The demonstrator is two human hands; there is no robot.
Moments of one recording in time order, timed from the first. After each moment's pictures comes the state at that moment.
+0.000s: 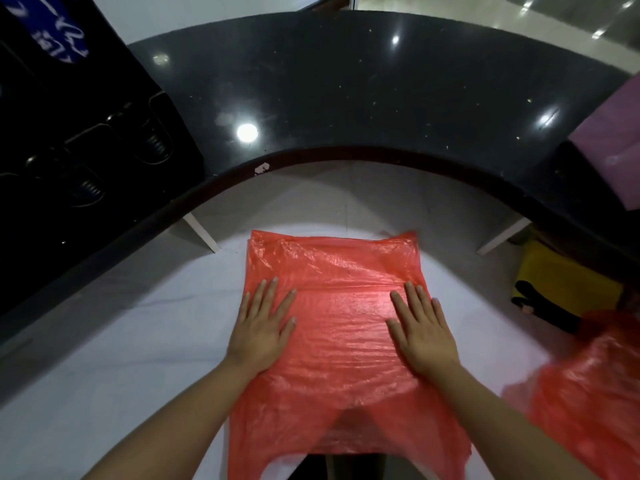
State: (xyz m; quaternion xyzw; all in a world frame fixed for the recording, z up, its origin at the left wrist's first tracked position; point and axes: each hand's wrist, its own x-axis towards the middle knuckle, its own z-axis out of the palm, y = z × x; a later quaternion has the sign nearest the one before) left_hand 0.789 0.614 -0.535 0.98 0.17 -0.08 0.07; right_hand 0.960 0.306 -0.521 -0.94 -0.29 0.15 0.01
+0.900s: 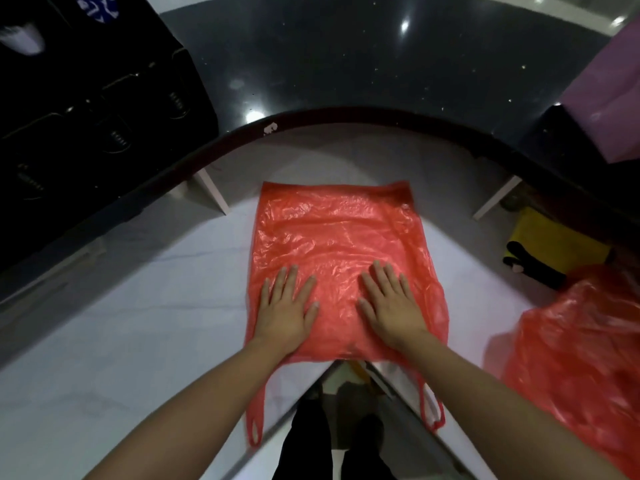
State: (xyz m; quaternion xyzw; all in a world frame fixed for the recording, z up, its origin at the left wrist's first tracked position) left_hand 0.751 0.538 -0.512 0.97 0.19 -0.13 0.08; right_hand 0.897 0.328 -0.502 -0.90 -0.38 0.20 0.03
